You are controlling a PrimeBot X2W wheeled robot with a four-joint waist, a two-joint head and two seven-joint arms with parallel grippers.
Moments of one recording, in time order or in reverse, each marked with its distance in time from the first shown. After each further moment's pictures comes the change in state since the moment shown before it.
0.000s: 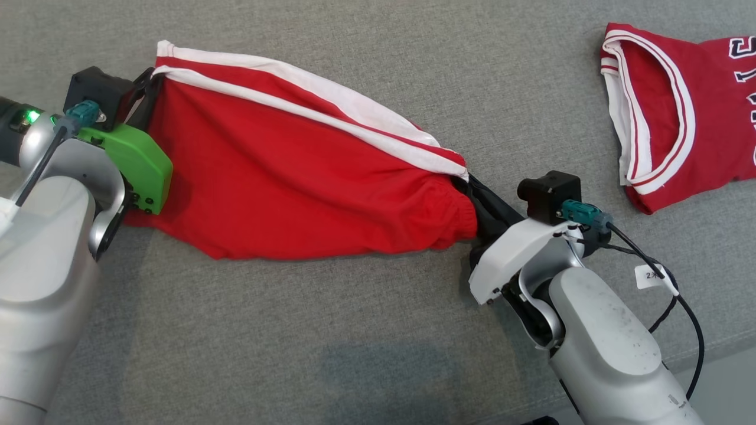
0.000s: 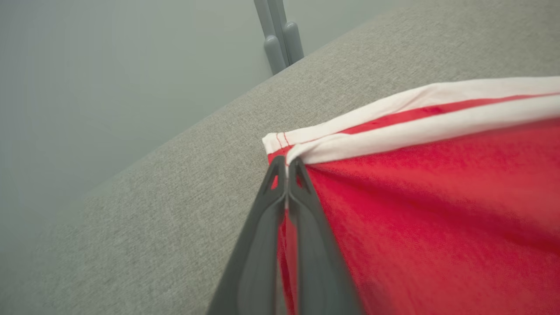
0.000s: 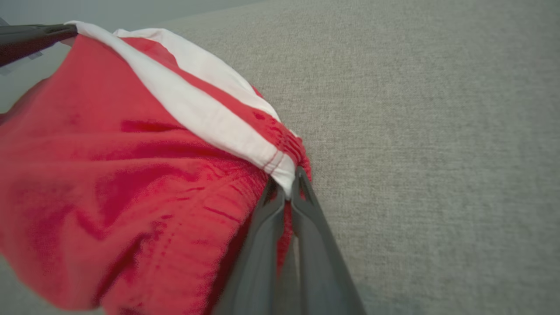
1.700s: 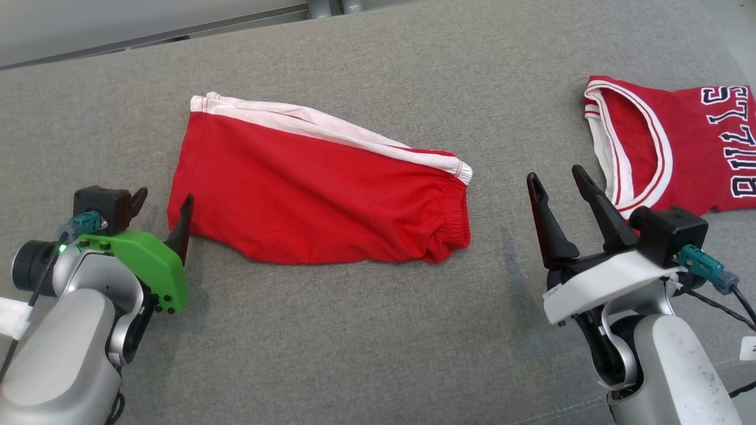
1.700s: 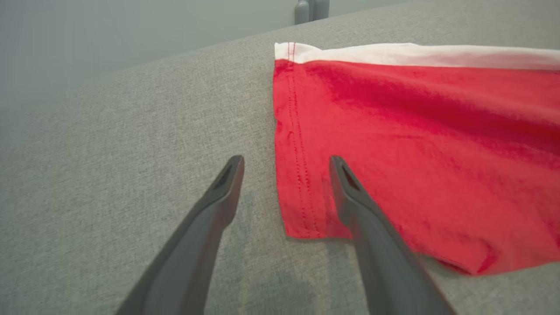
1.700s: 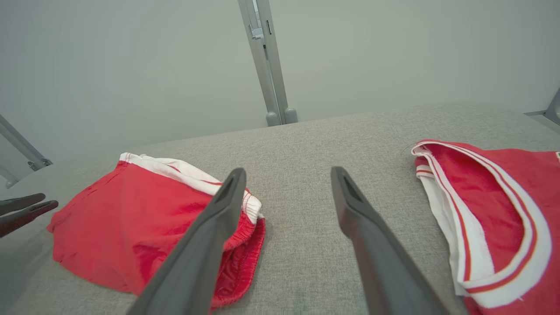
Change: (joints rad) left arm 0.313 0.023 0.027 -0.136 -0.257 0.128 0.049; right arm 0.260 0.004 -0.246 -0.390 -0.054 -0.001 0.016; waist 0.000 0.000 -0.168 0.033
